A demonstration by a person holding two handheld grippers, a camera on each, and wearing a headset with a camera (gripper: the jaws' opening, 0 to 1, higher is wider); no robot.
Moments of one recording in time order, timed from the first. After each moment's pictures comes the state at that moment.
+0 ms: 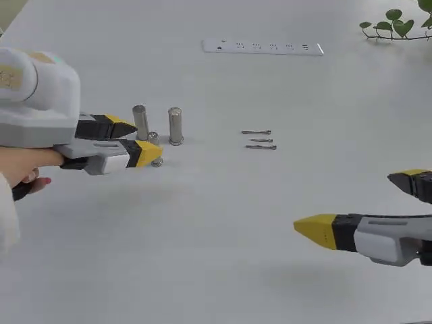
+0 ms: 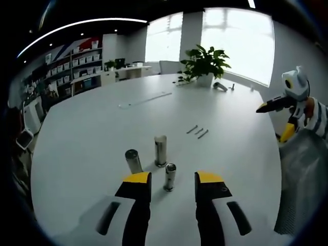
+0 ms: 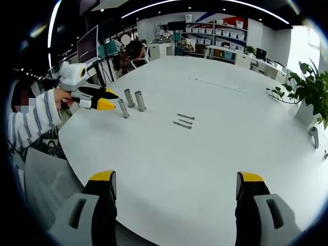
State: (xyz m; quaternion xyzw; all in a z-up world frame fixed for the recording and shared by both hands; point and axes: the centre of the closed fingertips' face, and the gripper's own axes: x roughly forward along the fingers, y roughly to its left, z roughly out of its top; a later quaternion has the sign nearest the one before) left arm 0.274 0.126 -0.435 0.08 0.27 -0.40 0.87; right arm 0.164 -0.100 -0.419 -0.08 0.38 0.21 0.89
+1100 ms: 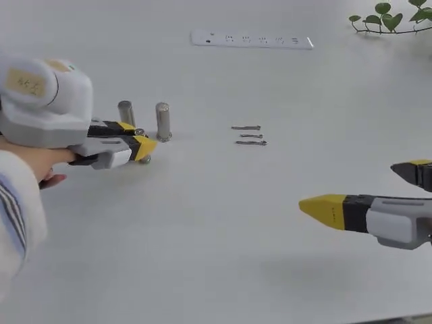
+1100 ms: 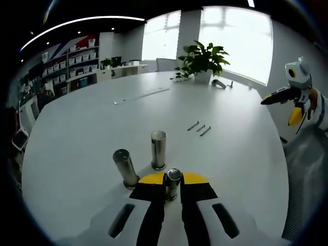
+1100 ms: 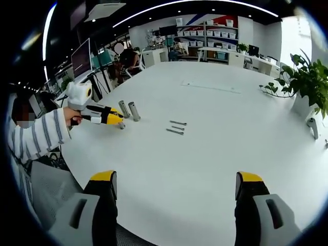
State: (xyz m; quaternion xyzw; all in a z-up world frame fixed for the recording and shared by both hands) left arm 0.282 0.108 -0.460 0.08 0.28 -0.42 0.86; right arm 0.168 -0.117 -0.406 -0.03 0.37 0.20 0.91
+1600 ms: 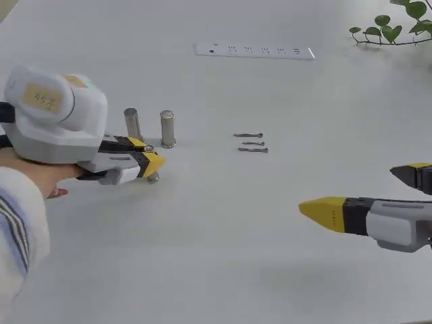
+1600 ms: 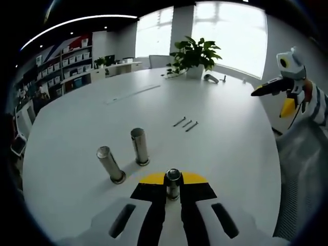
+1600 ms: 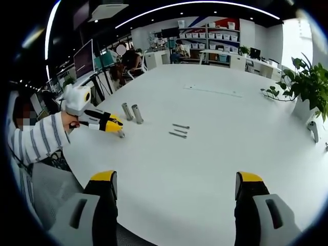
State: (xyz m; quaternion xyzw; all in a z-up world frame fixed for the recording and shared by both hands) left arm 0.250 0.095 -0.453 0.10 0.29 -0.44 0.85; right arm 0.165 -0.109 -0.398 -0.04 0.36 0.20 0.91
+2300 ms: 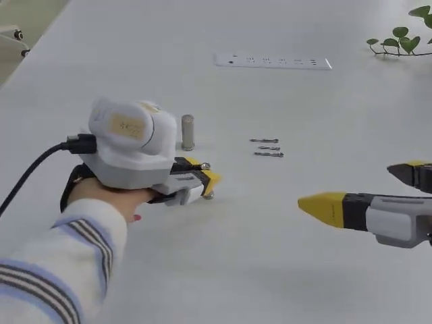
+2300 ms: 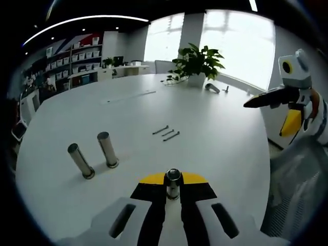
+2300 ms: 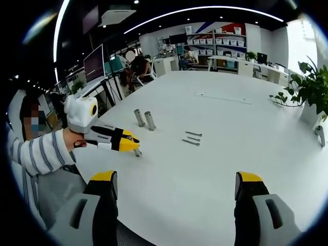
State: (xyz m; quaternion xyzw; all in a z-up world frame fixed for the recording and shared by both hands) left arm 0.218 0.049 -0.447 0.05 0.28 -0.41 0.87; right arm 0.160 -0.083 -0.386 -0.02 0.34 0.24 0.91
